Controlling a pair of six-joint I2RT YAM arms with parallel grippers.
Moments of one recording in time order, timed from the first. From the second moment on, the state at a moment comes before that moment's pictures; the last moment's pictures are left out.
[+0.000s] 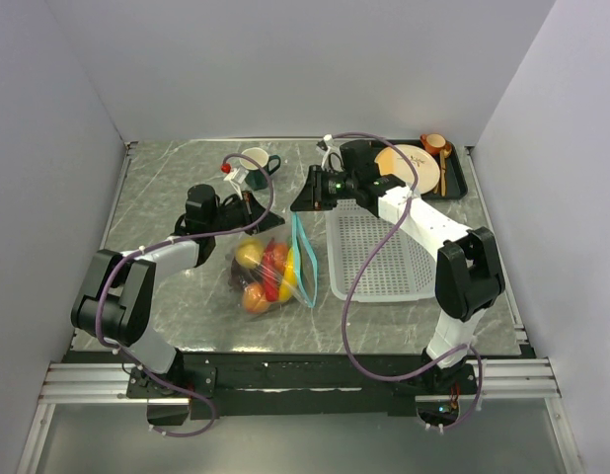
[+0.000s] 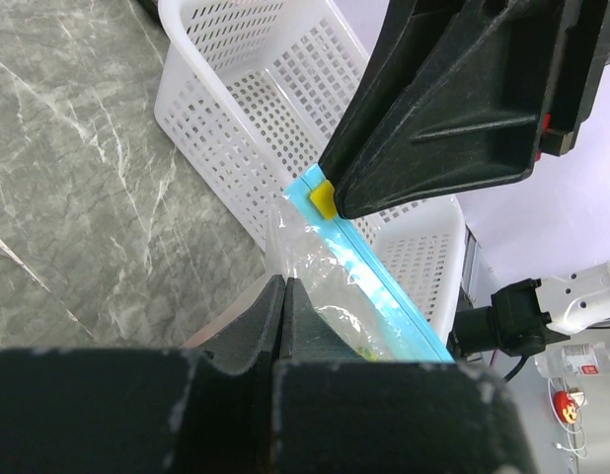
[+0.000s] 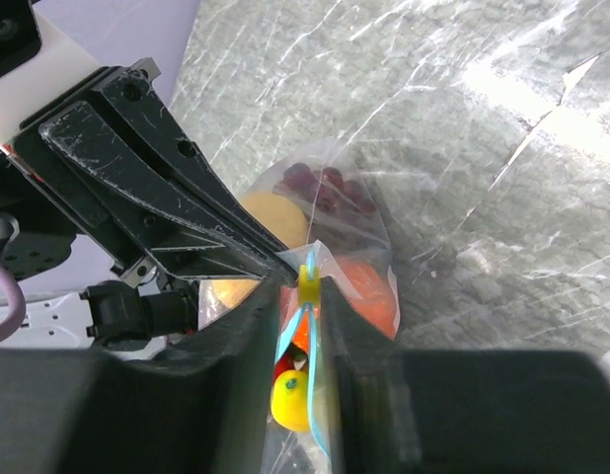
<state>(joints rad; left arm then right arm) -0.29 1.58 0.78 0.62 0.82 -0.63 0.47 1.78 1.43 -0.25 -0.64 0.51</state>
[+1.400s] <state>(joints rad) -0.29 1.58 0.79 0.60 0.82 -0.63 0.47 1.80 1.43 -0.25 -0.65 0.51</state>
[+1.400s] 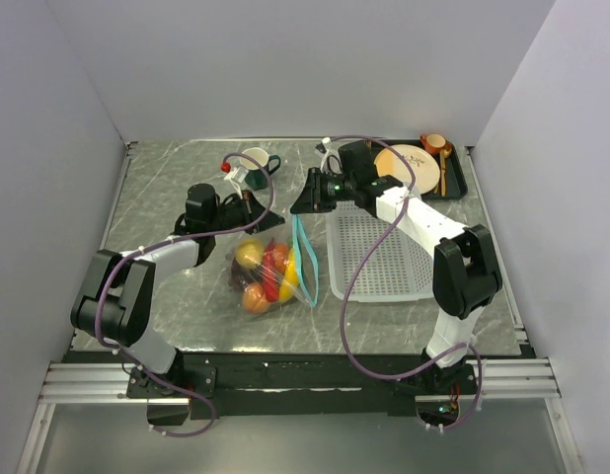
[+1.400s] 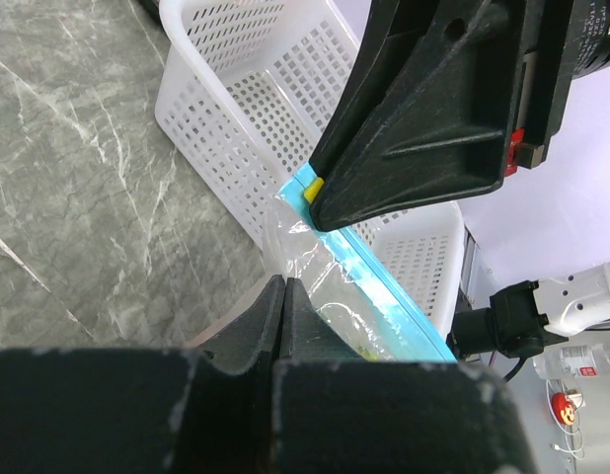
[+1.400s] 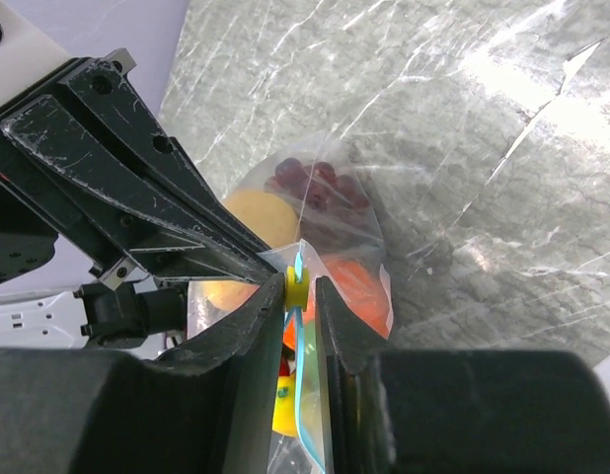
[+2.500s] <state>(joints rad) -0.29 1.57 0.79 0.59 0.81 -0.63 0.46 1.80 1.38 -0.17 -0.65 0.54</state>
